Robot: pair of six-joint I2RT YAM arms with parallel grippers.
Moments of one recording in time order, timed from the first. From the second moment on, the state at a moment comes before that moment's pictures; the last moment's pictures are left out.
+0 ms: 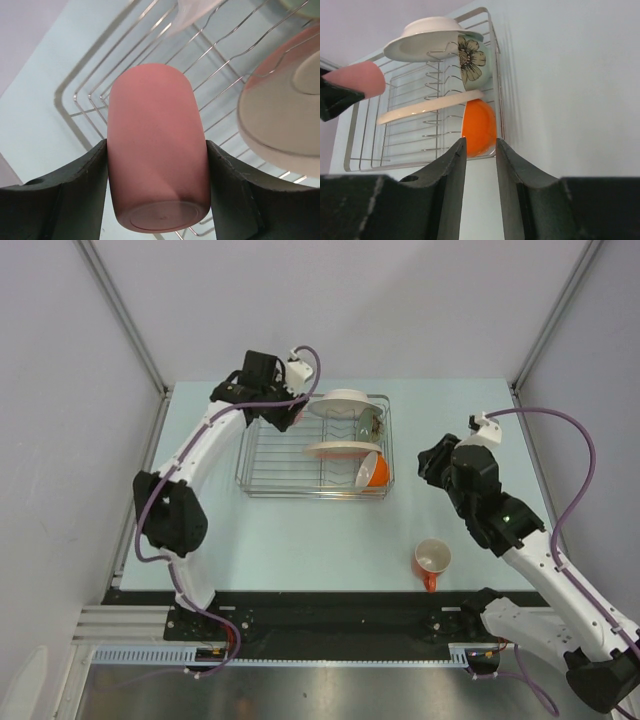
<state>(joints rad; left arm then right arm) -0.36 1.83 1.79 -0.69 0.08 0.44 0.57 0.89 0.96 -0.40 0.43 0.65</state>
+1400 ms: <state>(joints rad) -0.33 2.14 1.86 -0.74 -0.06 0.58 0.57 0.83 0.91 -0.46 0.45 0.68</state>
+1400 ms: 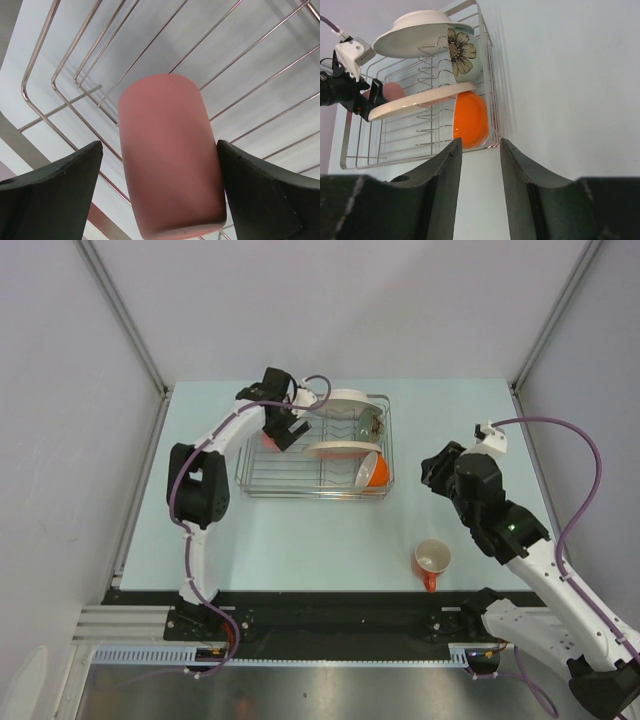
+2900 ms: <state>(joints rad) -0.26 2.01 1.67 -0.65 0.06 0.62 0.53 0.81 0.89 -0.47 0.45 0.69</state>
